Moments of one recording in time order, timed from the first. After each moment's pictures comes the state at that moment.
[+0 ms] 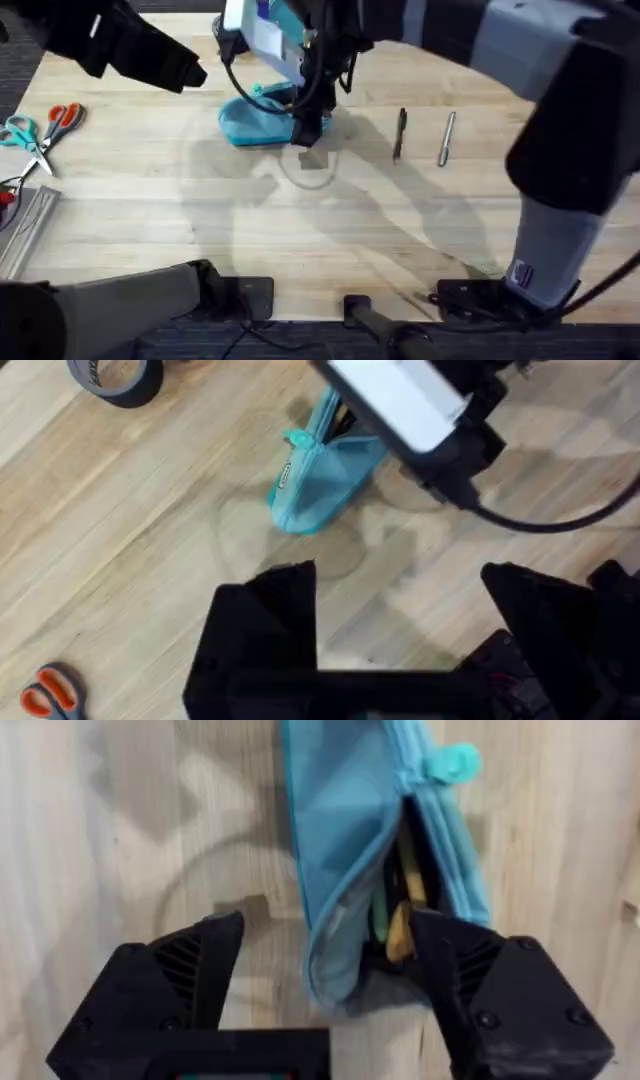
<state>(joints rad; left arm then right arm) 0.26 1.43 1.86 -1.69 0.47 0.90 0.67 2.15 1.88 -1.01 -0.32 -0.83</state>
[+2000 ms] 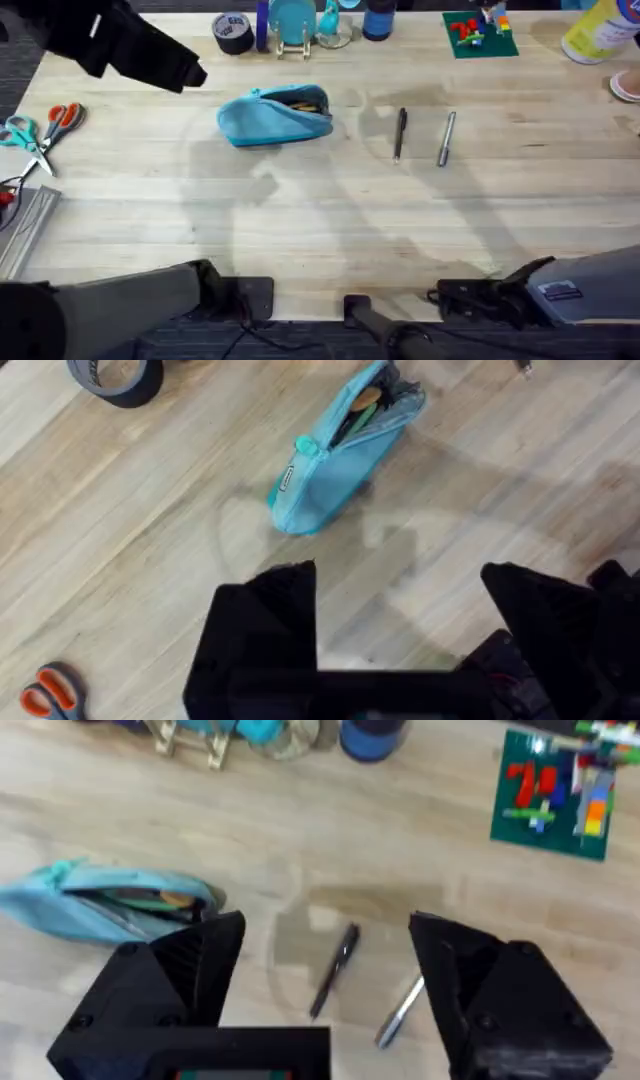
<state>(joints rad) 0.26 1.43 1.86 -1.69 0.47 0.90 0.49 1.66 1.88 -1.13 0.24 0.20</state>
